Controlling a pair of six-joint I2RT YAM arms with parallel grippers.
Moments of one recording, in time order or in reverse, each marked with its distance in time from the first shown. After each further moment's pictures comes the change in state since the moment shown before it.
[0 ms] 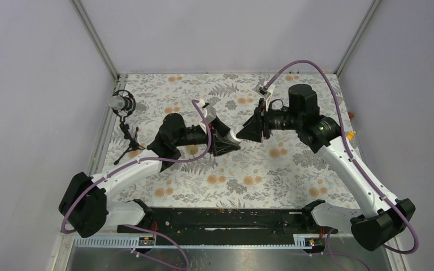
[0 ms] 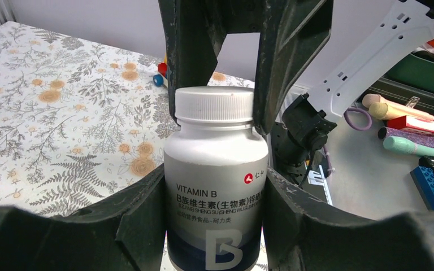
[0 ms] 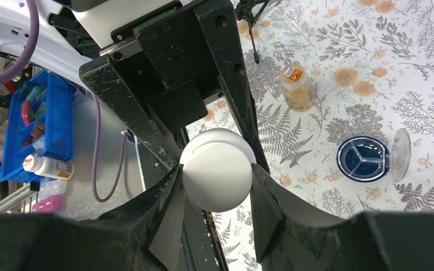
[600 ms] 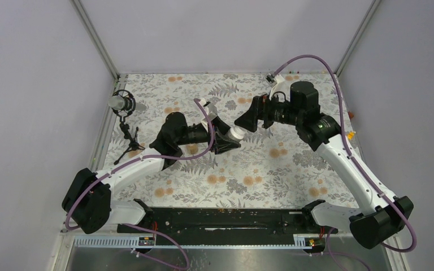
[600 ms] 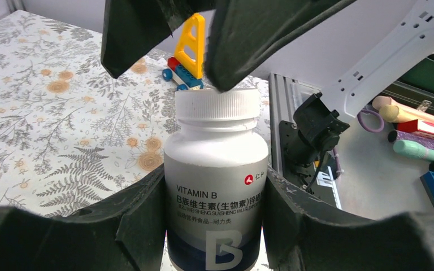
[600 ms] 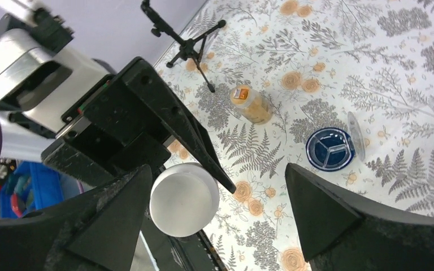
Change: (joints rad) left arm 0.010 0.042 0.005 0.027 -0.013 -0.002; right arm -0.022 0.011 -0.001 0.082 0.206 0.195
